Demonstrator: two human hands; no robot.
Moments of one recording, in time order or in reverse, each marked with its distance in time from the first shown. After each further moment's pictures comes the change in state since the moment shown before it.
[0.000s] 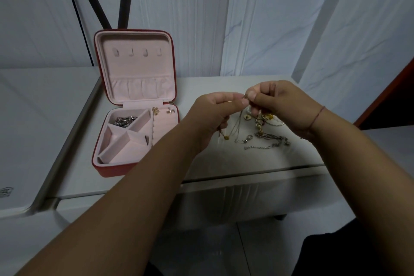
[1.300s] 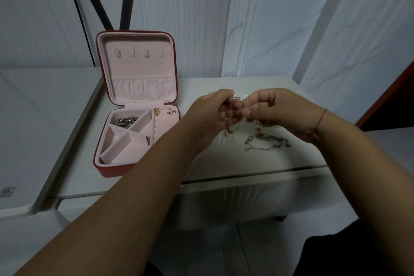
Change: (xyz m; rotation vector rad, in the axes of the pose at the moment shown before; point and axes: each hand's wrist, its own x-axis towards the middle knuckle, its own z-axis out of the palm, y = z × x) left_hand 0.003 0.007 0.003 -0.331 -0.020 -0.089; right_hand -0.006 0.000 -0.003 0.081 -0.152 0.094
